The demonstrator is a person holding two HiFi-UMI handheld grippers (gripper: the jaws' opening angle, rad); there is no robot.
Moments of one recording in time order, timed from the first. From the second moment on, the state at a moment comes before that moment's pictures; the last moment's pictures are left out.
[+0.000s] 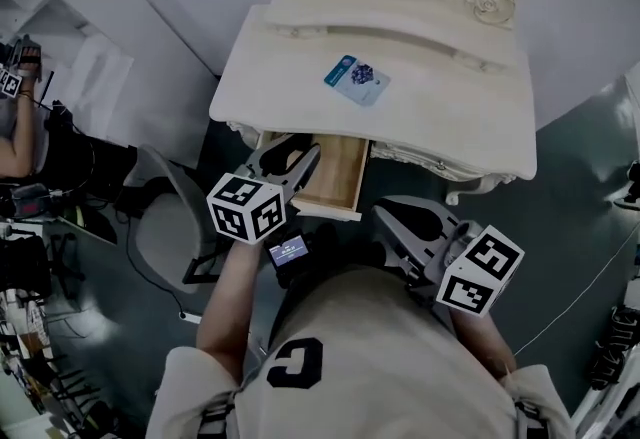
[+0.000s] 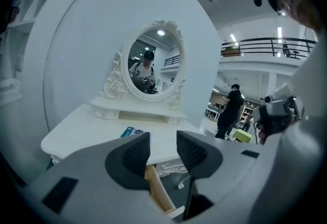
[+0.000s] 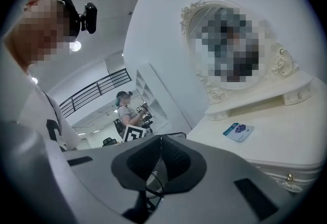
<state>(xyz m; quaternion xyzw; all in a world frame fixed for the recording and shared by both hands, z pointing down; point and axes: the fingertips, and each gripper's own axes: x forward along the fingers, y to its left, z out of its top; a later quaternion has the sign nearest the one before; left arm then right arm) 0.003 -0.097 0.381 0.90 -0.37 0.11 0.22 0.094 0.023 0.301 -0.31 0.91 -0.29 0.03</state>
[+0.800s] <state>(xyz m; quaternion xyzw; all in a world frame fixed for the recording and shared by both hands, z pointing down) 0.036 -0.041 0.360 0.91 -0.34 0.13 0.19 0.108 0.036 0.329 -0.28 0.90 -0.32 0.02</state>
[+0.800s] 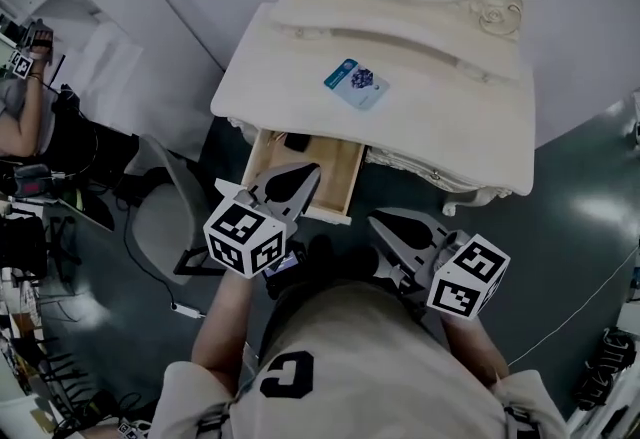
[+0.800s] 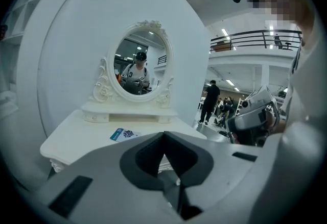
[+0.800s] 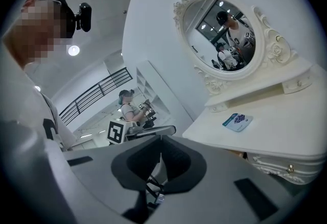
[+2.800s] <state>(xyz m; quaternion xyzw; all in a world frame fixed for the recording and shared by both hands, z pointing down) 0.022 -0.125 0.394 0.95 -0.20 0.17 0.18 0.138 -0.225 0.529 -0.42 0.60 -0.65 0.19</state>
